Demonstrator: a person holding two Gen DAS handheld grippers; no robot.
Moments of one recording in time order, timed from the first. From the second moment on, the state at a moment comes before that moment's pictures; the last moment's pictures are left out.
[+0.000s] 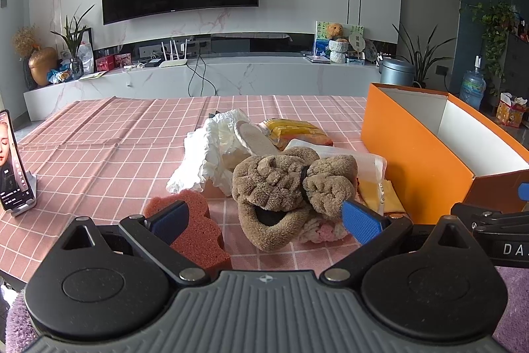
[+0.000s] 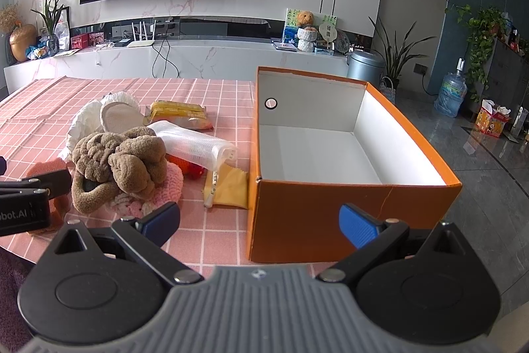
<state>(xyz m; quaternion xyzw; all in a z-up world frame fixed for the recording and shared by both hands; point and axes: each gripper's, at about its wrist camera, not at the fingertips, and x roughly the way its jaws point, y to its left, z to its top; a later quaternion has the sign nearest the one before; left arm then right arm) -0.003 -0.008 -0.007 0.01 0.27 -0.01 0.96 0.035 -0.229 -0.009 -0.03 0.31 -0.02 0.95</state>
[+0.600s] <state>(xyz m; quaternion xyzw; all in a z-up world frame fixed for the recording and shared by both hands) 0.000 0.015 0.009 -0.03 0.29 -0.07 0.96 0.031 -0.216 0.004 0.00 0.25 0.11 0.96</state>
